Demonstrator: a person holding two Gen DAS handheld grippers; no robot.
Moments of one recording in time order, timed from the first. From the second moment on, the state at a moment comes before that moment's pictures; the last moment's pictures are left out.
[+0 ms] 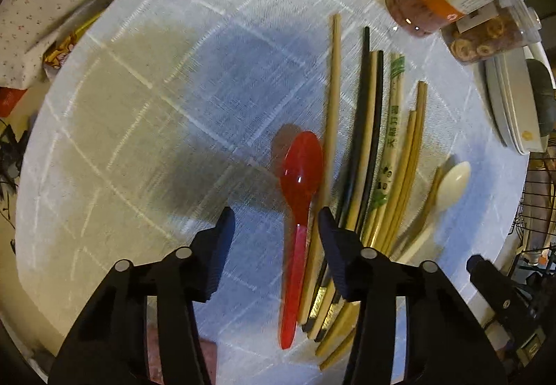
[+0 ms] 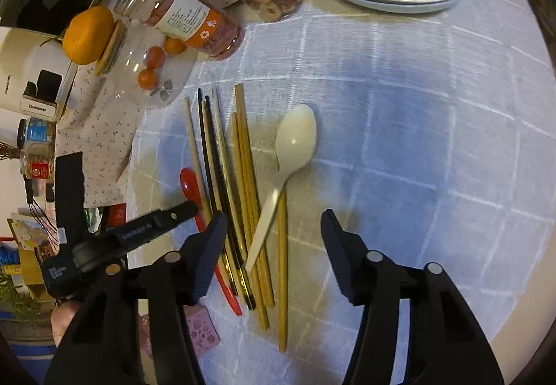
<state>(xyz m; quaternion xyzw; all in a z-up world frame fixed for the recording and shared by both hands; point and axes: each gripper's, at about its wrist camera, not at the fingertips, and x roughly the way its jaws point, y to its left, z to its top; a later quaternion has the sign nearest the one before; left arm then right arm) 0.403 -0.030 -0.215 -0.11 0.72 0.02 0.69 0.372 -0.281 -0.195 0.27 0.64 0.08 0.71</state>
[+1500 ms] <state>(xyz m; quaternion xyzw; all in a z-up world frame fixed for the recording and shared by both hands) 0.276 0.045 -0.048 -0.20 0.47 -0.14 0.85 0.369 -0.227 -0.152 0.23 0.55 0.21 0.77</state>
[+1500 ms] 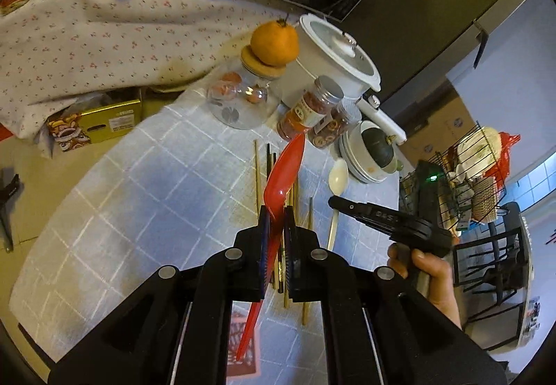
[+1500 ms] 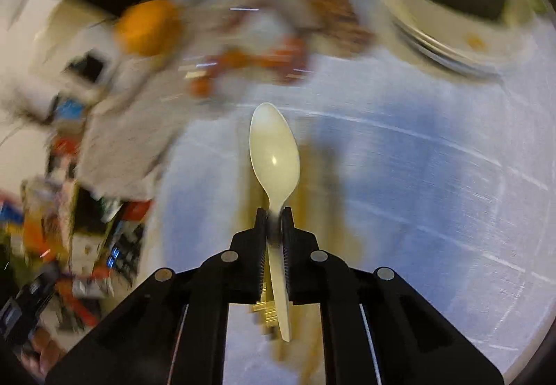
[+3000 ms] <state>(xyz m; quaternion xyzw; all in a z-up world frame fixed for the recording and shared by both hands) 0.170 0.101 -0.037 -0.17 0.45 -0.08 0.88 0.192 -0.104 -0.086 0.12 0.33 0.29 0.89</state>
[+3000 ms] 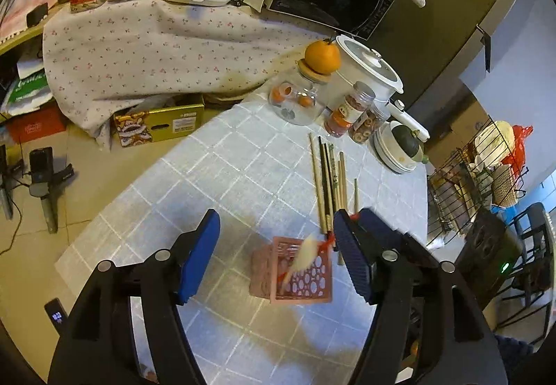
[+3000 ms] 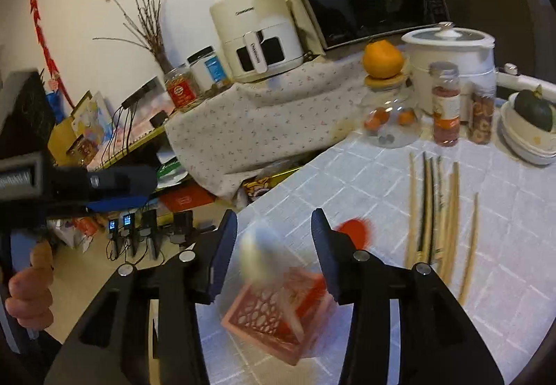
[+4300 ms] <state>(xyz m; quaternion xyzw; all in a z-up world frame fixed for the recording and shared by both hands) 0.417 -0.036 -0.190 -0.02 0.70 -0.05 0.71 0.326 -0.285 -0.176 0.19 0.56 0.06 0.81</state>
